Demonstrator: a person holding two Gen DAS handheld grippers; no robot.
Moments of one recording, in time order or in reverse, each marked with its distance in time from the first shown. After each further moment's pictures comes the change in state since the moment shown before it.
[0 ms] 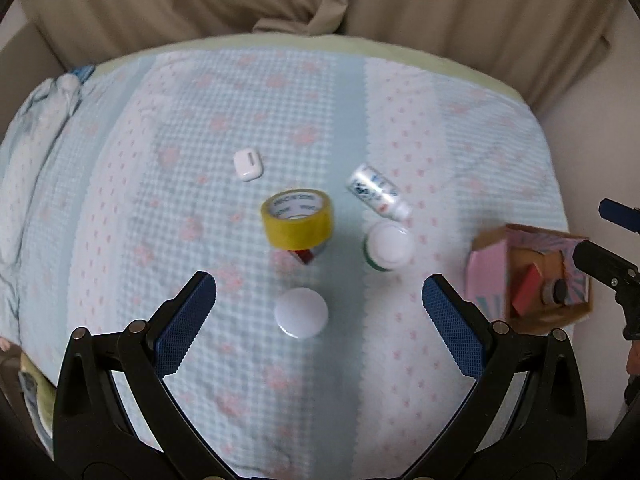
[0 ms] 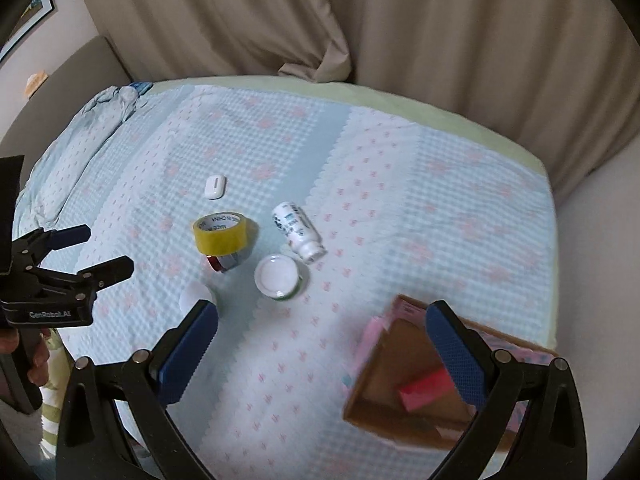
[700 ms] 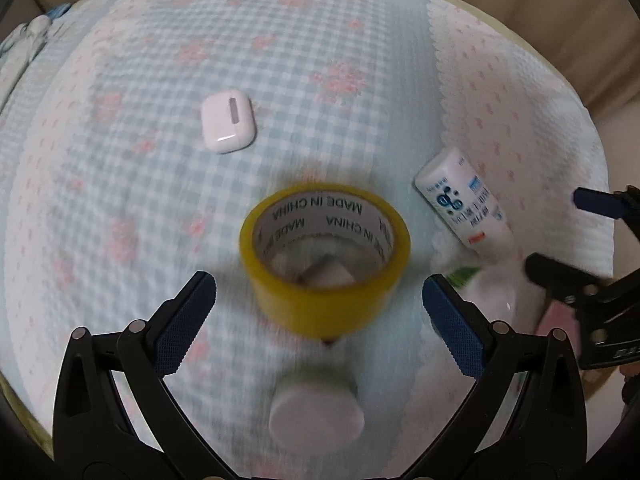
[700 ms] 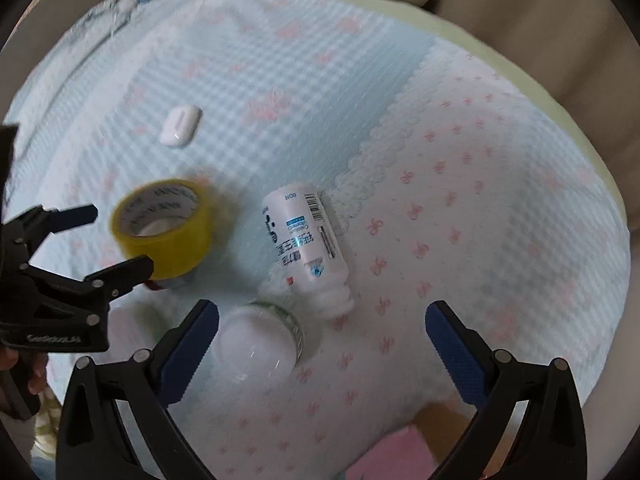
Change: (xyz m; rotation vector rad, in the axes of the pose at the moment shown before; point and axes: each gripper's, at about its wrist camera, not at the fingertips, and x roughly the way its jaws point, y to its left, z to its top) left arm 0.202 0.037 0.033 -0.099 0.126 -0.033; right arm 0.234 0.025 0.063 -0.208 0.263 0.029
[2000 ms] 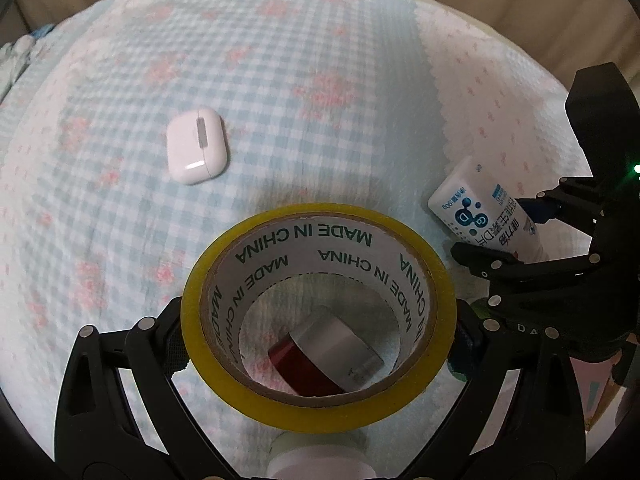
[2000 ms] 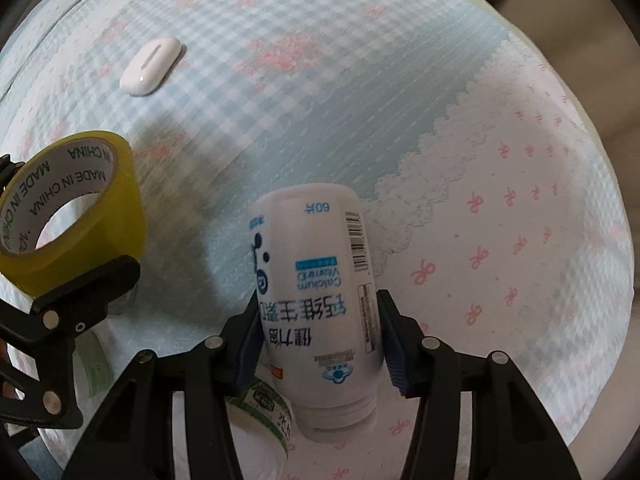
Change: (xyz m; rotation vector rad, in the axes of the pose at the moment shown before) left arm 0.024 0.003 0.005 0.049 -0.109 -0.022; right arm 0.080 0.033 0.020 -0.145 0.059 -0.088
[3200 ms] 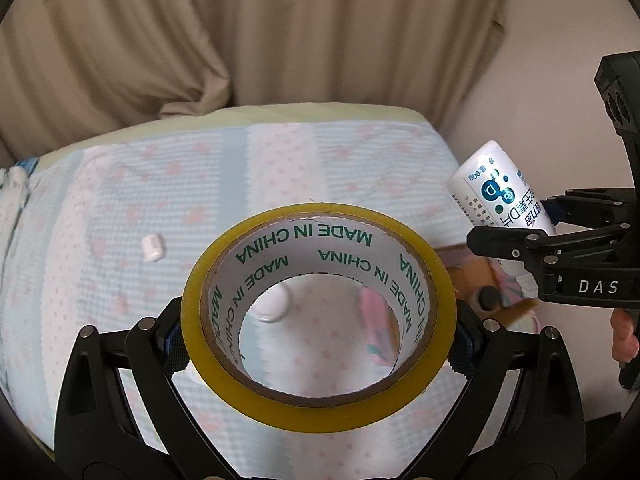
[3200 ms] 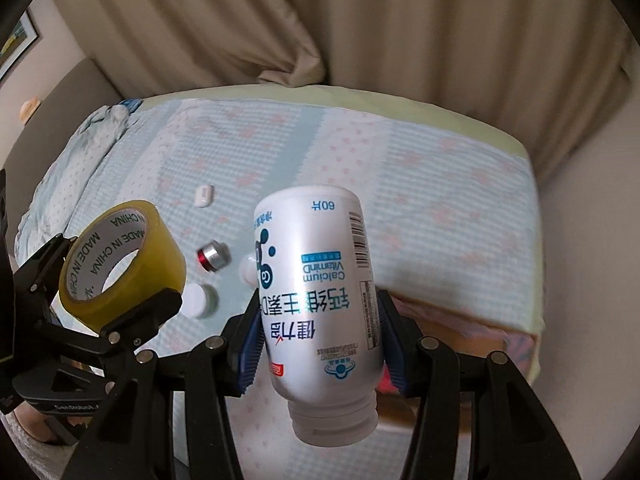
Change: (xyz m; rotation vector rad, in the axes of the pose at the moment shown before) left arm -0.281 -0.214 -0.077 0.288 -0.241 -0.120; right arm -0.316 -0.078 -0.226 0.447 -0.300 0.064
